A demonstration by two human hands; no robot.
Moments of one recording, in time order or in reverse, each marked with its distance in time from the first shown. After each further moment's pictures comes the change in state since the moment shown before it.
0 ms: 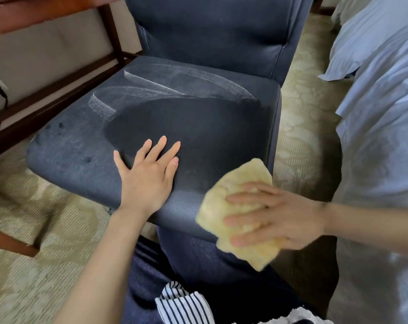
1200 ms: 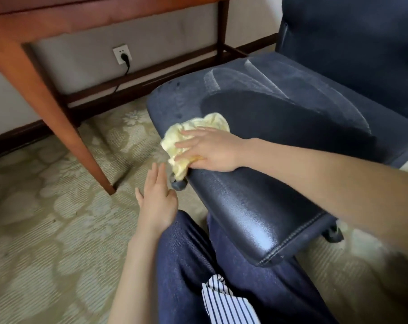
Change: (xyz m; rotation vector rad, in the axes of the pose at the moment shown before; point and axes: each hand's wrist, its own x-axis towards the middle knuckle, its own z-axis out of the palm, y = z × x) left_hand -0.099 -0.084 0.004 -0.550 0.091 -0.669; right_hand 0.282 0.056 0.012 0.112 -0.240 -0.005
